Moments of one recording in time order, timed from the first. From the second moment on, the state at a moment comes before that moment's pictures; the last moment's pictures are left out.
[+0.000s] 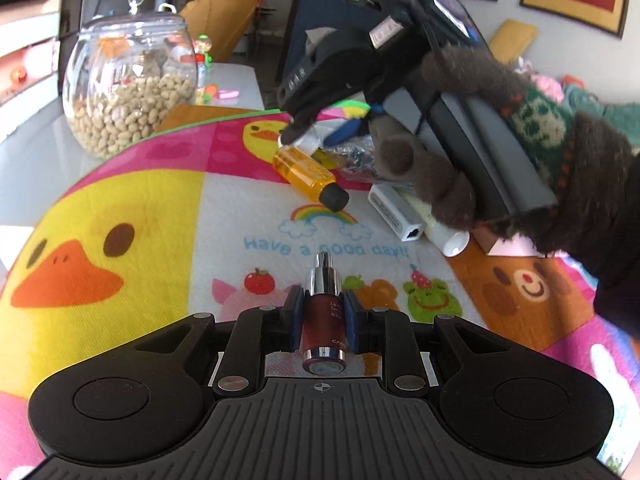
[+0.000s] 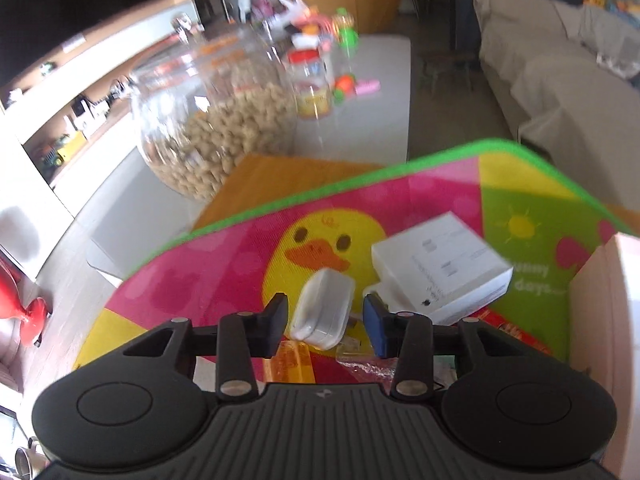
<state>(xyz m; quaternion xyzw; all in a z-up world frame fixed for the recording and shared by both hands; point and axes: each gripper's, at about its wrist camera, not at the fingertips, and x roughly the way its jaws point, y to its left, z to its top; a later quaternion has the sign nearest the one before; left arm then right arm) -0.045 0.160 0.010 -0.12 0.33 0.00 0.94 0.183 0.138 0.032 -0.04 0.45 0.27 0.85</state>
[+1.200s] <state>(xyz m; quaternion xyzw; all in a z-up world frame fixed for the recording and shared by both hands) -0.077 0.051 0.053 -0.04 0.32 -0.16 0.93 -0.034 -0.166 0.080 0.05 0.33 0.23 0.91</state>
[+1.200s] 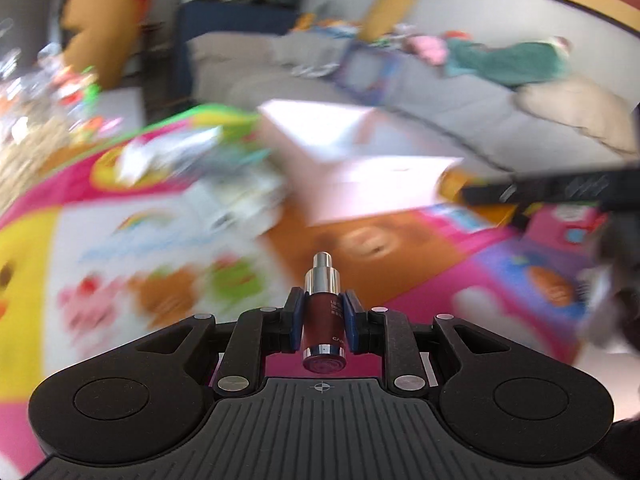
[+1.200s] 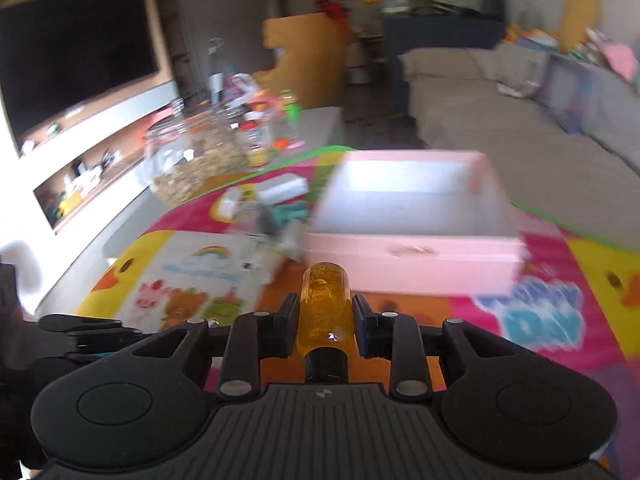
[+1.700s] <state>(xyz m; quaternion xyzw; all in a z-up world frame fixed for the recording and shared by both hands) 0.075 0.006 0.145 -0.06 0.23 -0.18 0.96 -0.031 -0.220 0.059 0.07 0.30 0.17 0.94</state>
